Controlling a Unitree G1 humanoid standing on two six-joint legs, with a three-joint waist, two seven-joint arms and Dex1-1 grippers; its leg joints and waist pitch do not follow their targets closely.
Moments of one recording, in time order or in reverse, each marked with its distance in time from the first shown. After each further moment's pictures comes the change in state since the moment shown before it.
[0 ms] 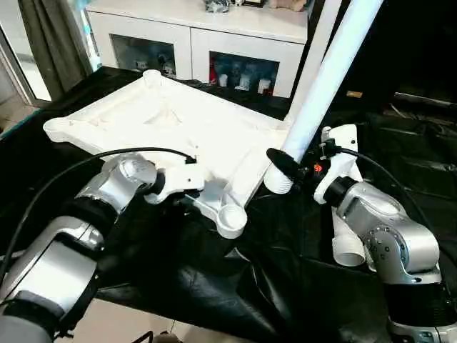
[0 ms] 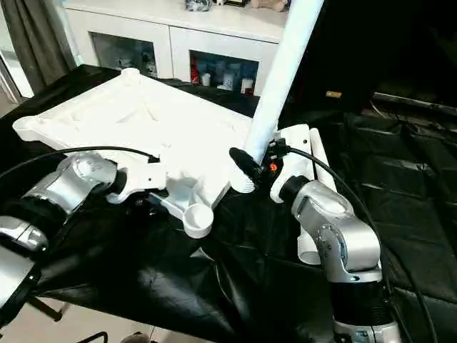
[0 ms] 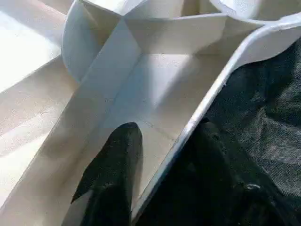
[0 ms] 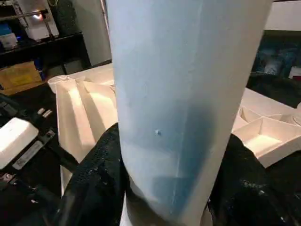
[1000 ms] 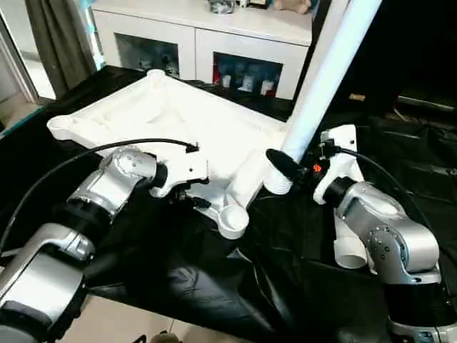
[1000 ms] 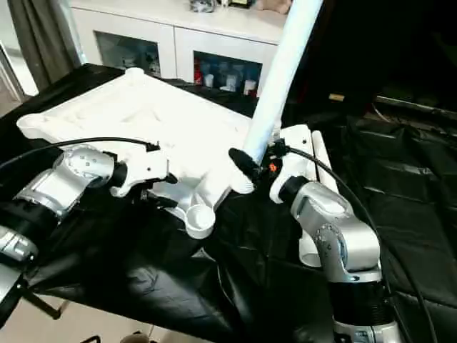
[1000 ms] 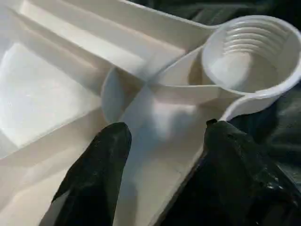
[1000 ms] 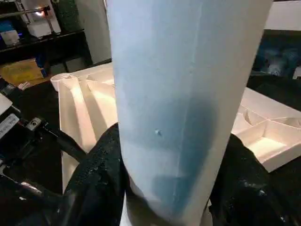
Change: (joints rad) left arm 0.050 0.057 0.012 -0.213 -0.141 0.070 -0.029; right arm -0.001 0.000 0.000 -0.001 0.001 0.008 -0.003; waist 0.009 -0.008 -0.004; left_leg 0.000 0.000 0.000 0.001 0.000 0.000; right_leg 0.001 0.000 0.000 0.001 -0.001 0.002
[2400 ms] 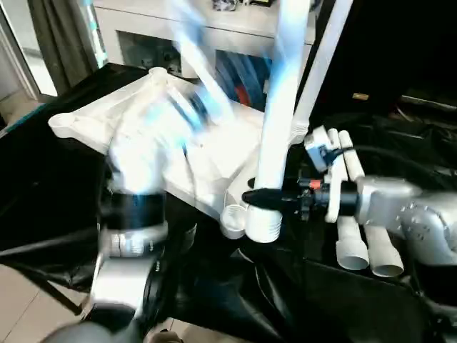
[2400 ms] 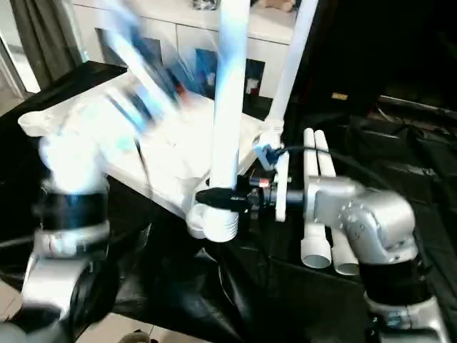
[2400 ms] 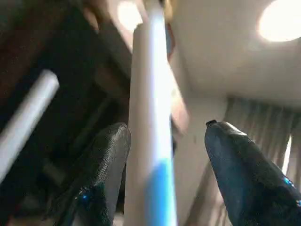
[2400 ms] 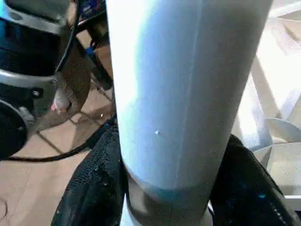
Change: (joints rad) left arm -0.085 -0.538 0.838 -0.638 -0.994 0.763 0.589; right arm -0.096 -0.195 0.072 -0.088 0.310 0.442 0.382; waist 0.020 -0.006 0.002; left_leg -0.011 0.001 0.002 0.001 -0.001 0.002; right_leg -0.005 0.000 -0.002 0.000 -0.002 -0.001
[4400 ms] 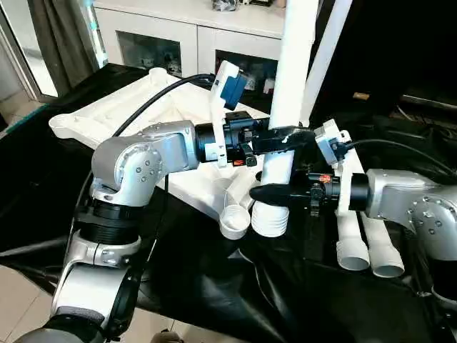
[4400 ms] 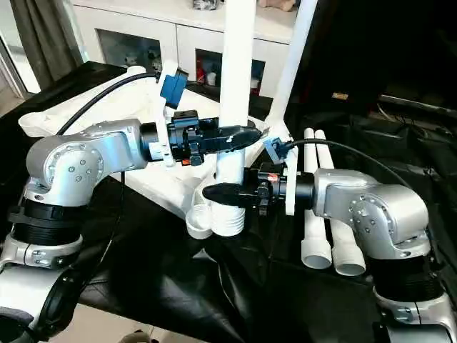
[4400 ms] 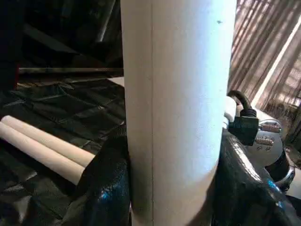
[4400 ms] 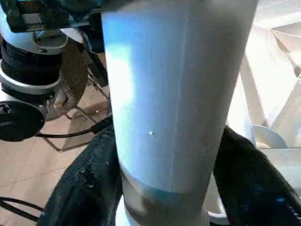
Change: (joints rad) left arm 0.113 0.214 -0.386 -0.094 0.205 0.274 -0.234; right arm -0.048 -0.077 -0.014 -0.002 -0.016 0.010 0.078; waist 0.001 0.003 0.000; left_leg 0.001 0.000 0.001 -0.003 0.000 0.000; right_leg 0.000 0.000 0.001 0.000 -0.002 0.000
